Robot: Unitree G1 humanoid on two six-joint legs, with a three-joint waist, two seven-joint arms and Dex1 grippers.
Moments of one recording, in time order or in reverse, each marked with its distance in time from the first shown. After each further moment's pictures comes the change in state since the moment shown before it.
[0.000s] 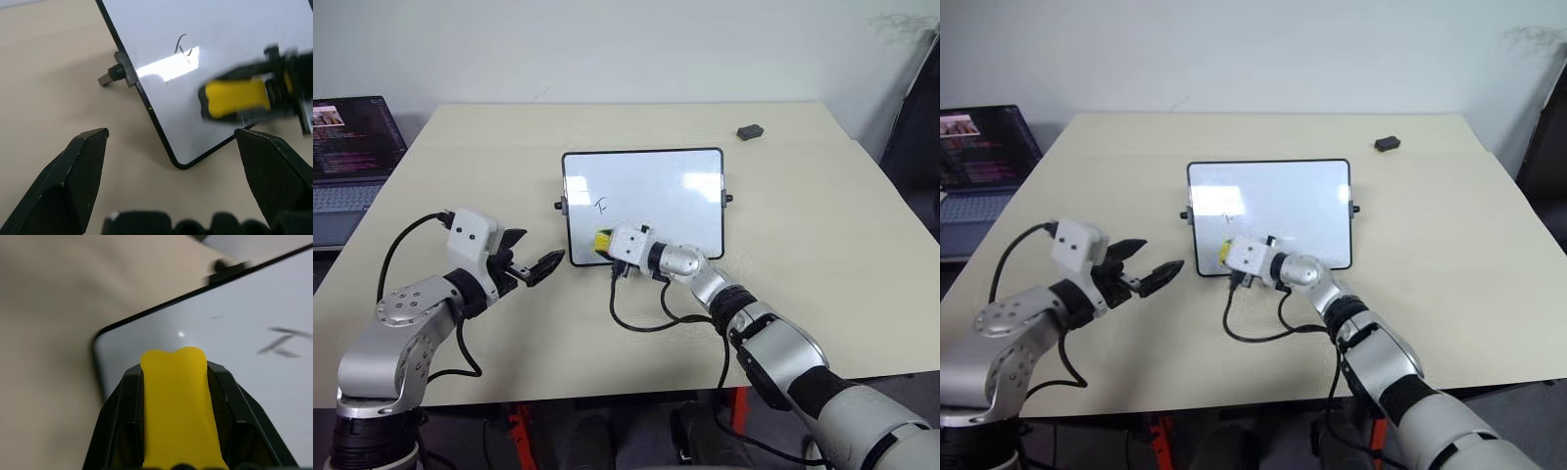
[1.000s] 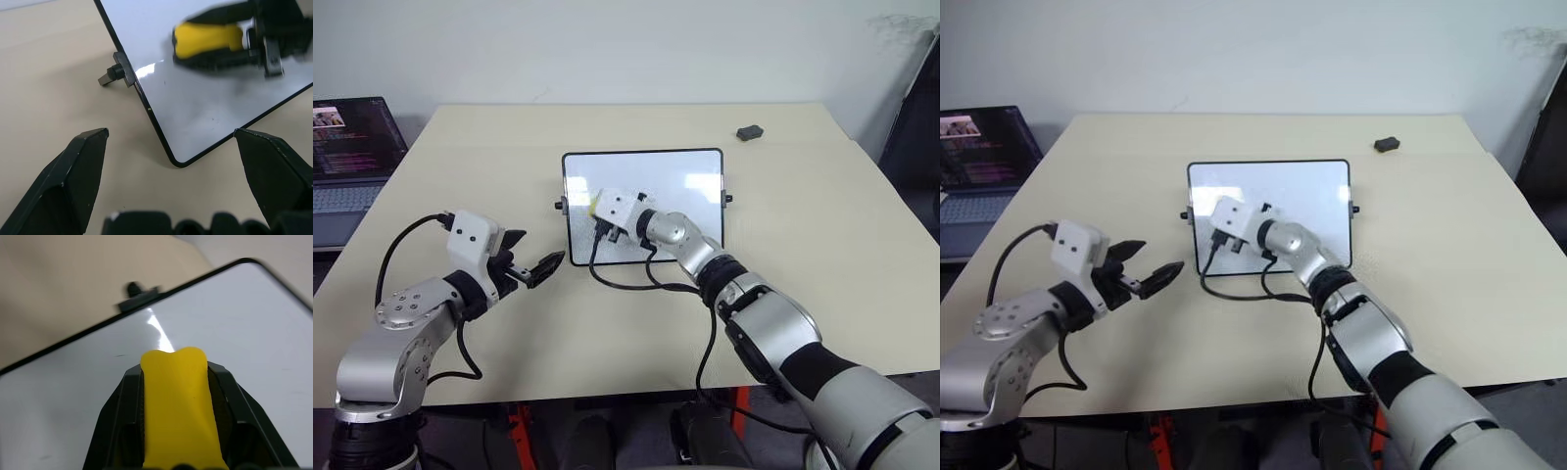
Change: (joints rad) left arm 0.007 0.000 0.000 -0.027 -0.001 0.011 0.018; right arm -0.168 0.022 -0.036 0.053 -0.050 0.221 -0.139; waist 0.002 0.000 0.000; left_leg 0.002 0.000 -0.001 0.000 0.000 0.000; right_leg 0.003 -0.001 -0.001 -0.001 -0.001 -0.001
